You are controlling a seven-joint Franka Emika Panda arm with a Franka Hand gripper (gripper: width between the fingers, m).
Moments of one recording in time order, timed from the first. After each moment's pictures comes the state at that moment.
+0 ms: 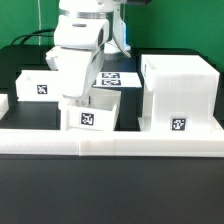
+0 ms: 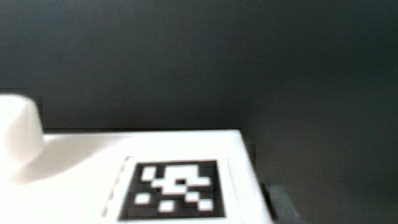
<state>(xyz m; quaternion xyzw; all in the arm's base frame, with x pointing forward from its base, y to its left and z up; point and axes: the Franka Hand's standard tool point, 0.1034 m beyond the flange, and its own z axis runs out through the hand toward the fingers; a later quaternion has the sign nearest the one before) 0.519 -0.048 0.020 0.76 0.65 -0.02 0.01</state>
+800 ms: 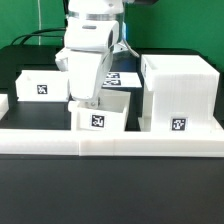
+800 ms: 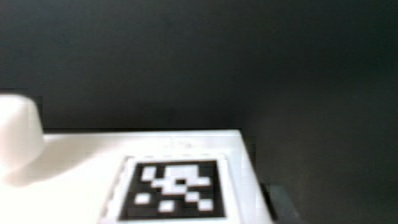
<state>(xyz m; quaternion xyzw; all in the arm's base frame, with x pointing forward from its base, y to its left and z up) 0.522 -0.032 0.017 0.77 0.64 -0.02 0.00</state>
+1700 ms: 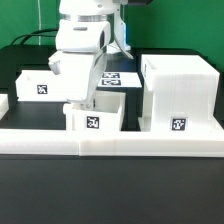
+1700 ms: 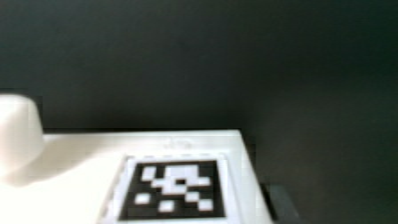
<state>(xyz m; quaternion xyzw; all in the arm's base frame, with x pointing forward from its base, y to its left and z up) 0.534 -0.038 0.017 0.74 0.67 0.00 0.00</state>
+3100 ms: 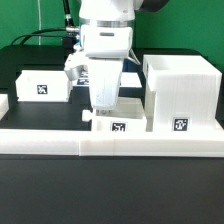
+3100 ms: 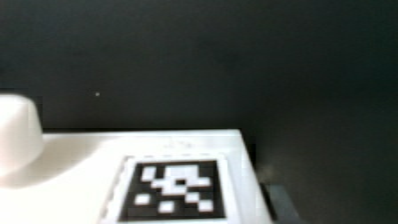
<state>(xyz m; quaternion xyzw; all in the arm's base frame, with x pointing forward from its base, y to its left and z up) 0.539 -0.018 0.011 0.72 0.69 0.00 0.01</state>
